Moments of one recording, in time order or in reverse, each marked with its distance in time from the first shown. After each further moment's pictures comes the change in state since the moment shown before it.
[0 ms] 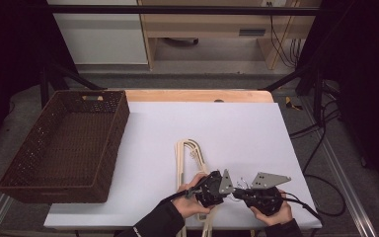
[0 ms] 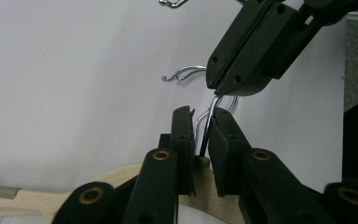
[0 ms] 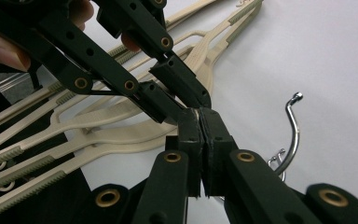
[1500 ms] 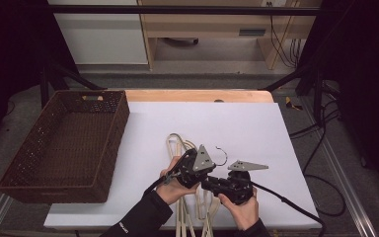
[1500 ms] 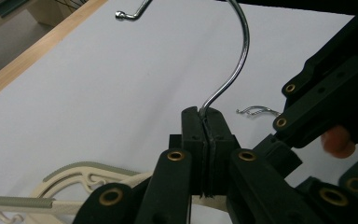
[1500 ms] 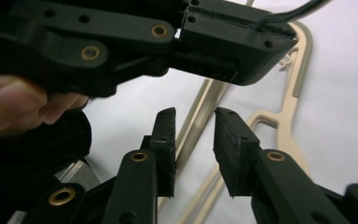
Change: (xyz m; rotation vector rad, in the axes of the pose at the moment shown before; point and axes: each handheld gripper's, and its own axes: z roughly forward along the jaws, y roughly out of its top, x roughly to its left) left arm 0.043 -0.006 -0.062 -0.169 0.147 -0.185; right arm 0.031 0.051 0.046 -0.135 0.105 0.395
